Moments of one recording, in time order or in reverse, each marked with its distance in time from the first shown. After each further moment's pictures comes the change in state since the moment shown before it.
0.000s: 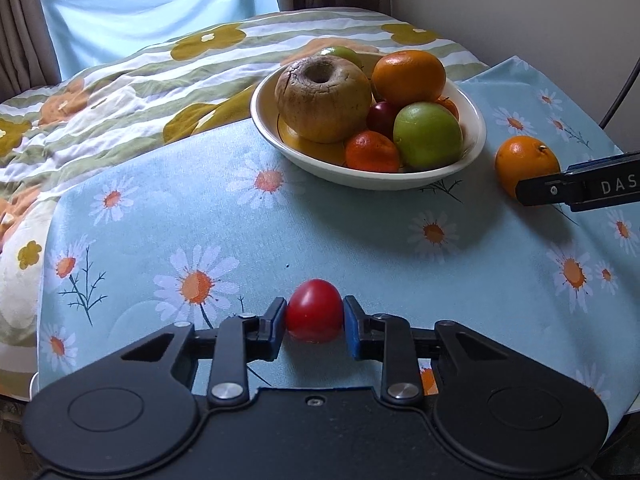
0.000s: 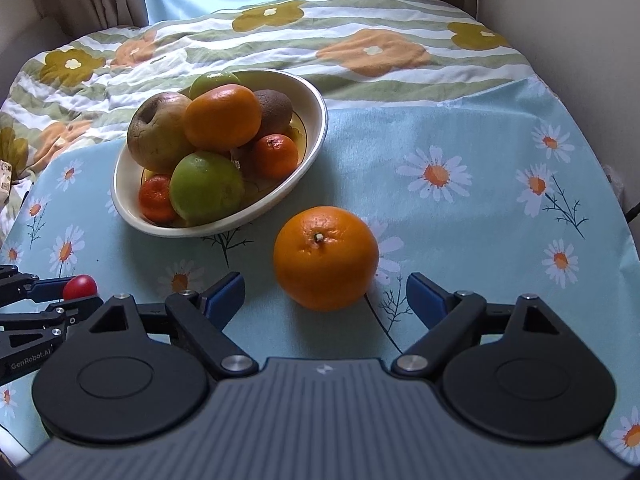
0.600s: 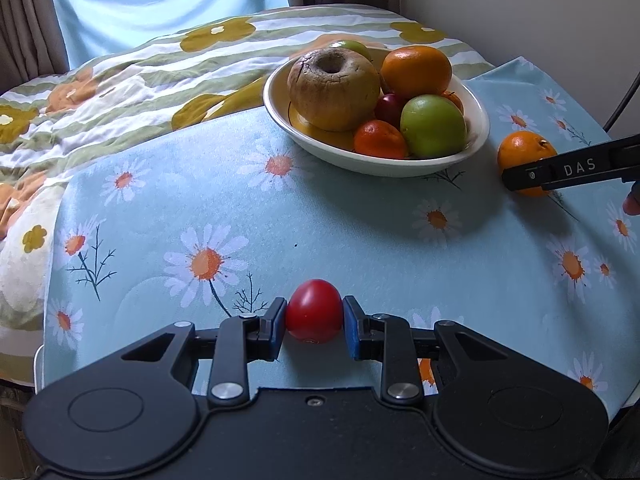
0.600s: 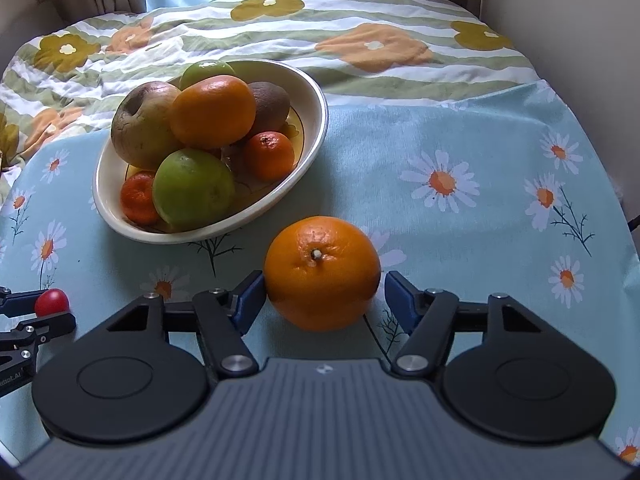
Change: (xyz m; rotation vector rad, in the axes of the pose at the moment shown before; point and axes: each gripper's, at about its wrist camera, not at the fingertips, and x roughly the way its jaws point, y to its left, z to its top) left arm -0.008 0.003 -0.009 -0.035 0.014 0.010; right arm 0.017 0.005 0.009 -0.035 0.021 -0.026
